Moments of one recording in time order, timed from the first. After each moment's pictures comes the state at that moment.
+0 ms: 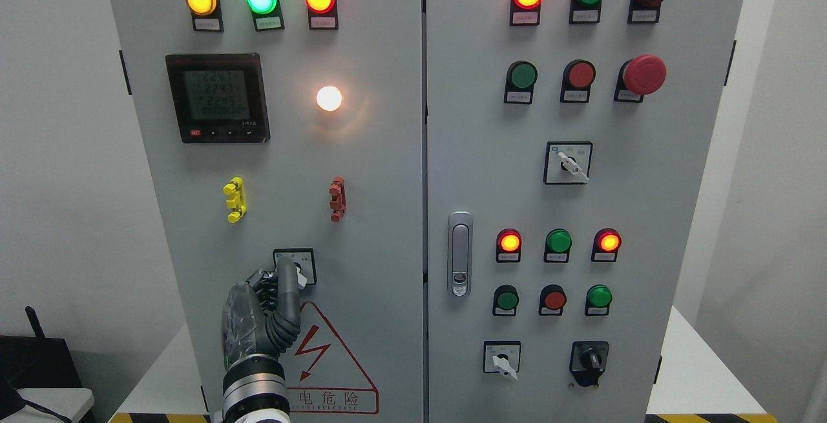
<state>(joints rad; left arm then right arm) -0.50 -0.12 -0.14 -1.88 -0.32 0.74 0.37 0.08 0.12 0.06 -0.14 0.00 0.09 -0.05</state>
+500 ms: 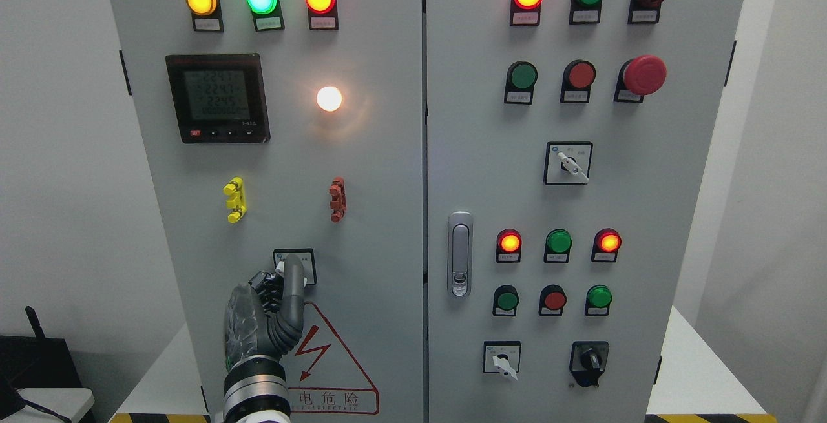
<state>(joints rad) -0.50 -0.12 -0.14 -1.89 -0.32 0.74 0.37 0.08 0.12 0.06 -0.14 0.00 0.09 -0.05</state>
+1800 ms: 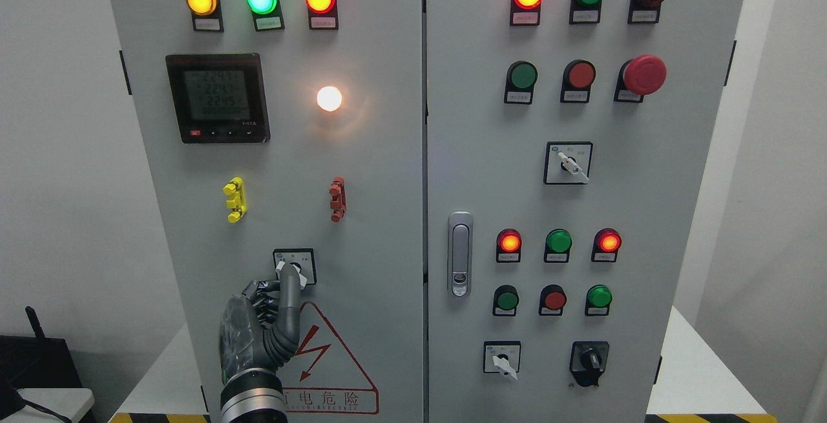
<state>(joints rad) -0.45 -0.12 -0.15 -1.91 -0.31 0.73 0.38 0.08 0.12 0.06 -0.14 0.00 0.09 -0.05</state>
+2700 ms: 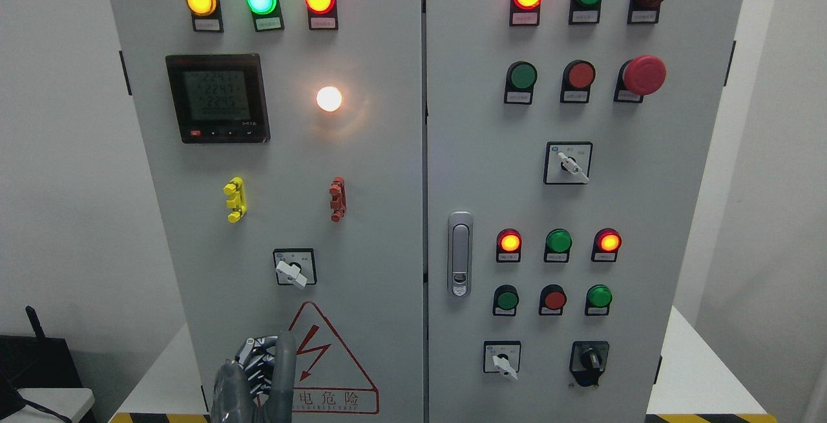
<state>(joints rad) -0.02 -0.11 -0.09 -1.97 -0.29 0.05 0.30 0.08 0.12 0.06 -0.14 0.00 0.09 -0.05</state>
